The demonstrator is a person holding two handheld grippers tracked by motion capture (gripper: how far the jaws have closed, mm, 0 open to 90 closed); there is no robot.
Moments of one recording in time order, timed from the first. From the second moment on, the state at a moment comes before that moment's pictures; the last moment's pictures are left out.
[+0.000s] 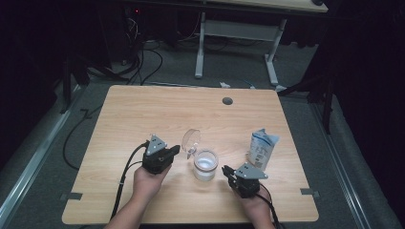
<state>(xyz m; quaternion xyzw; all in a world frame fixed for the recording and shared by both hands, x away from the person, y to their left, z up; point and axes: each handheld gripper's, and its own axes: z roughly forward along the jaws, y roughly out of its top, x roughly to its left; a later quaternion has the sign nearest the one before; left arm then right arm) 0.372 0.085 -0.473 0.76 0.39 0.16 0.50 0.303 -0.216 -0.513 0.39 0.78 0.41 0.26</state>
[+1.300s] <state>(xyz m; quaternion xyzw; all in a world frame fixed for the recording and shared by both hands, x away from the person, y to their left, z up) 0.360 0.060 -0.460 0.75 0.36 0.16 0.53 0.301 -0.214 -0.516 0.38 0.79 0.41 0.25</state>
